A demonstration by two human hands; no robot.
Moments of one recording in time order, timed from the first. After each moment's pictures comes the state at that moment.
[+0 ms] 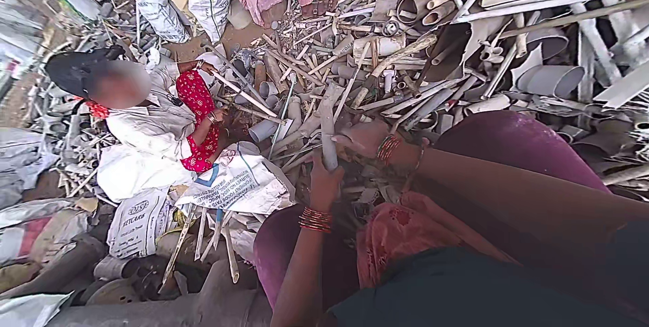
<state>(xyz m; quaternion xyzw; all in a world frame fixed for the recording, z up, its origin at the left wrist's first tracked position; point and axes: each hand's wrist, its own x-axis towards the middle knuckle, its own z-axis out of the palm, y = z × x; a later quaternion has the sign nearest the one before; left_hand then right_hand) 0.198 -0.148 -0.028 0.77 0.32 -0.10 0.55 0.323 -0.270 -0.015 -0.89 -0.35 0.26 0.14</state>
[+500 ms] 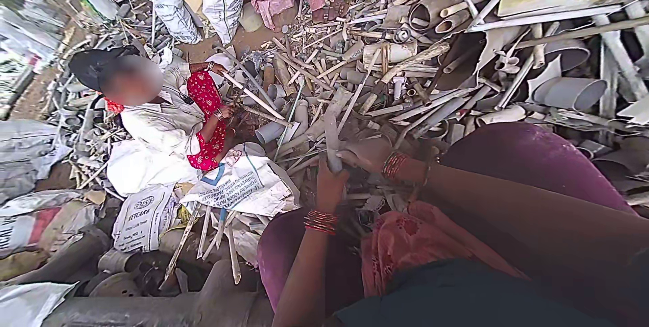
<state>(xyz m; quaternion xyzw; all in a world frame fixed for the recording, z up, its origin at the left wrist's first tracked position) 0.200 -0.145 -0.036 0.73 0.33 -0.08 0.60 0.315 -0.264 -0.019 -0.86 -0.37 0.31 0.15</state>
